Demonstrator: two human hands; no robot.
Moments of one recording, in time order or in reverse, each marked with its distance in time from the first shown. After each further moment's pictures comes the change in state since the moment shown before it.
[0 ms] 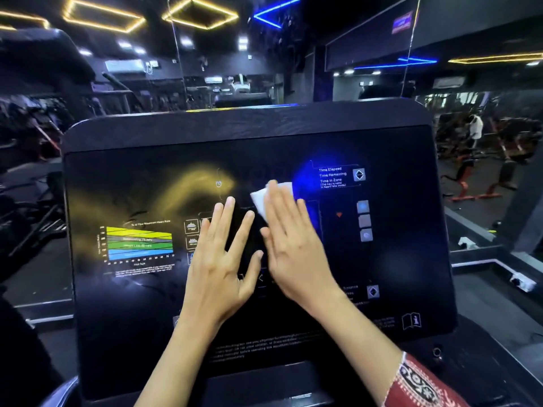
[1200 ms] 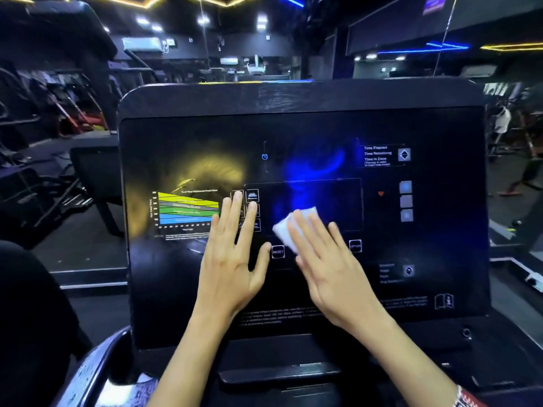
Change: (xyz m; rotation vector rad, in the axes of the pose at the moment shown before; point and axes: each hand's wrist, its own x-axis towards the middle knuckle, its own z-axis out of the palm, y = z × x) left_hand -0.039 -0.025 -0.021 0.012 0.001 -0.096; right_hand -0.061 -0.014 -0.012 0.001 -0.201 -0.100
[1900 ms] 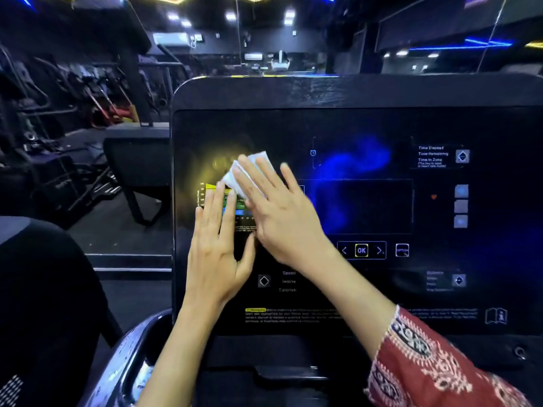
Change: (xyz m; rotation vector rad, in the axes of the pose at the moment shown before) left_hand -0.007 -0.060 -0.033 0.020 0.039 -0.119; right_hand 0.121 -0.088 0.029 0.063 0.072 -0.180
